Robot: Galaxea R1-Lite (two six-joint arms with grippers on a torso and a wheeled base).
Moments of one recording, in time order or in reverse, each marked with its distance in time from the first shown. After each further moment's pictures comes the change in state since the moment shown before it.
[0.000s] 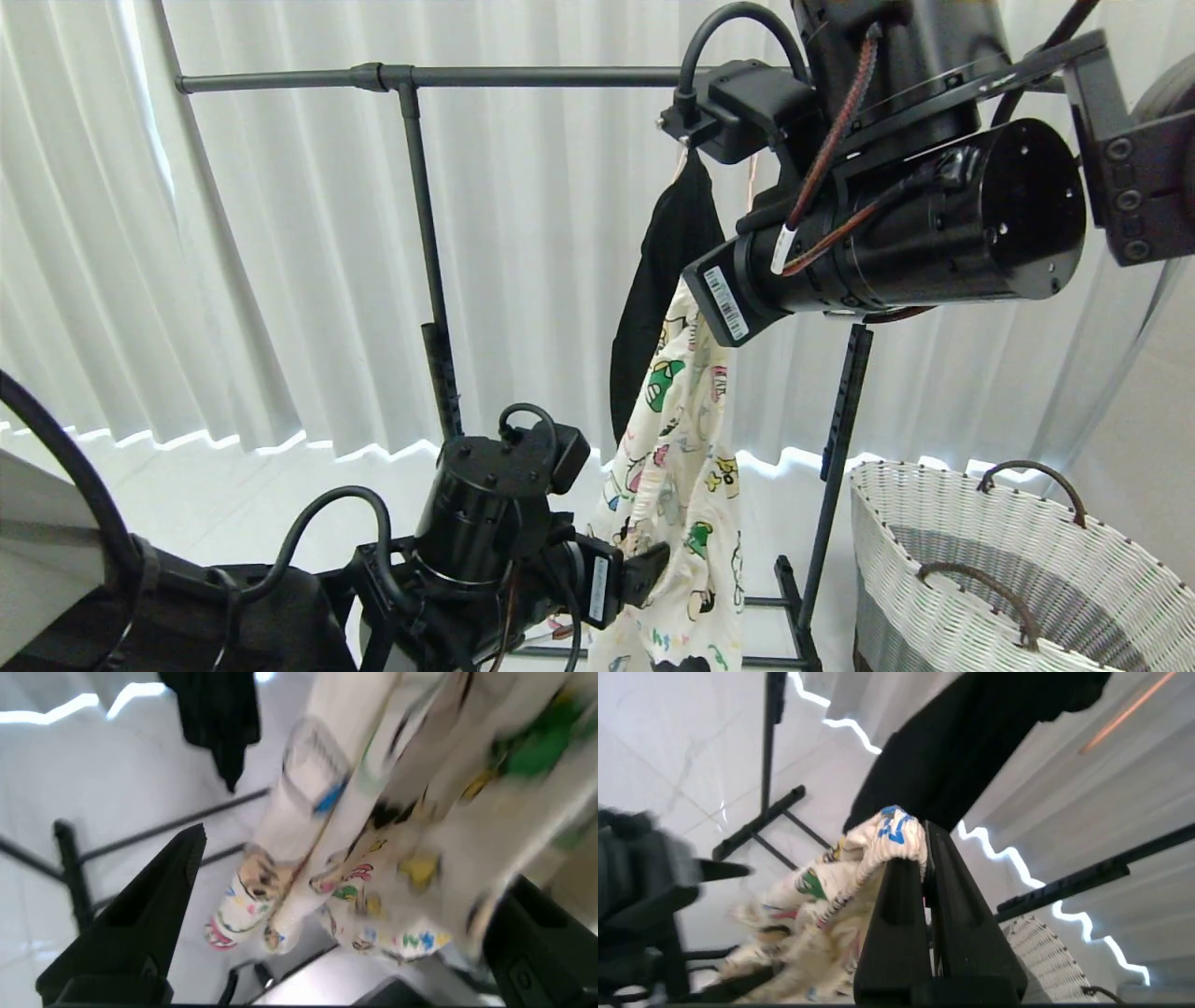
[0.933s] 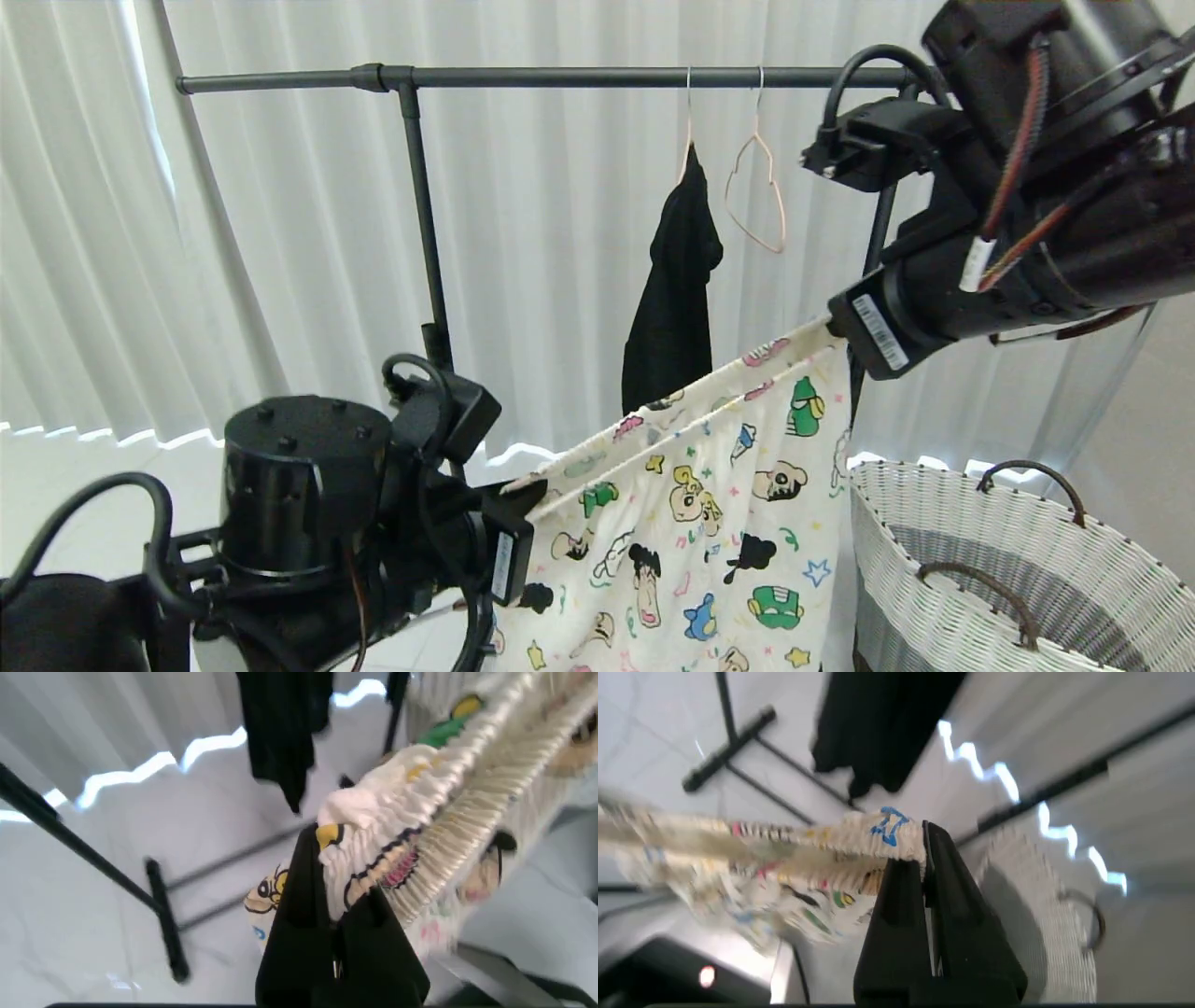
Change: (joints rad) left arm 0.092 -0.269 0.046 0.090 0.033 0.237; right arm -0.101 -0.125 0.007 0.387 0.000 0.120
